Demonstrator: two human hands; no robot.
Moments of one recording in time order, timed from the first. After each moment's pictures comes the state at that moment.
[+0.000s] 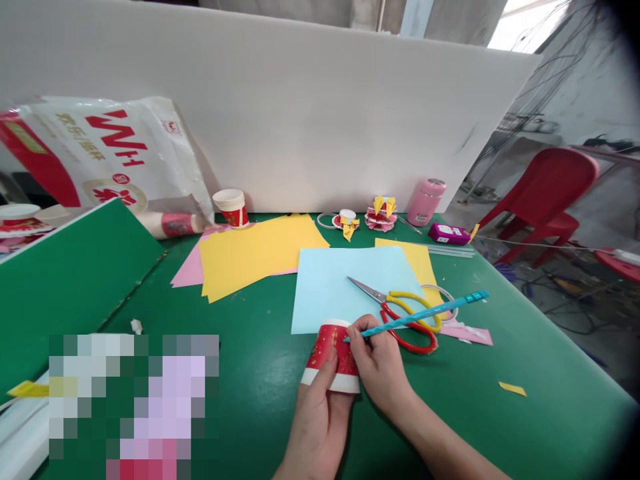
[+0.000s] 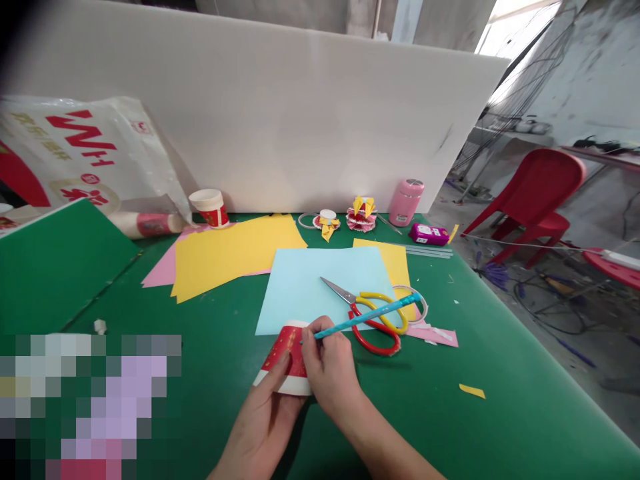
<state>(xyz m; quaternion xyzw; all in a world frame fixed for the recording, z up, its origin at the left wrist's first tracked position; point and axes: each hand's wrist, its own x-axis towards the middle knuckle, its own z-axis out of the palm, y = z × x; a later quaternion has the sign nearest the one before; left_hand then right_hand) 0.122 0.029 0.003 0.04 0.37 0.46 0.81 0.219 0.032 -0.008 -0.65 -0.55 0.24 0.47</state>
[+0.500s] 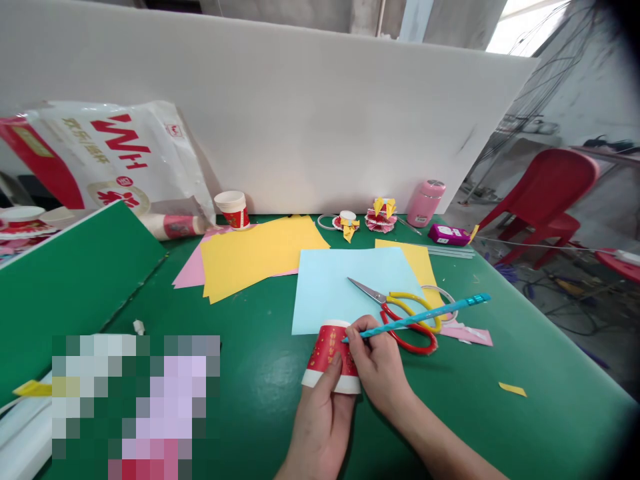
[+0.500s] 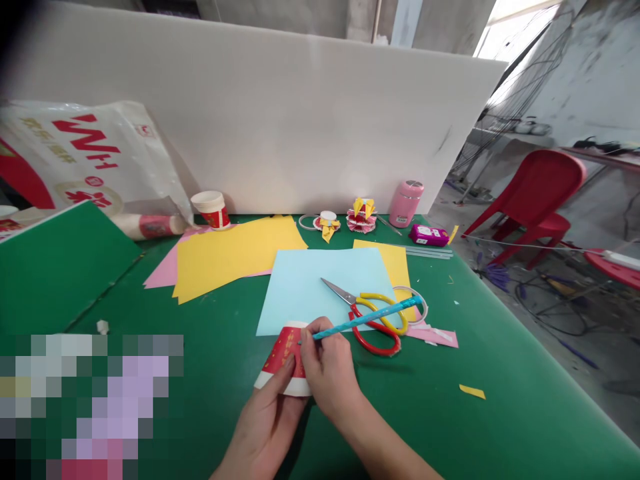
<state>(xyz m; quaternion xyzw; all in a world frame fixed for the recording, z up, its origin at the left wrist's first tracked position) 0.123 0.027 0.003 0.03 0.36 0.47 0.81 0.217 0.031 -0.003 -0.64 -0.55 0.25 0.47</state>
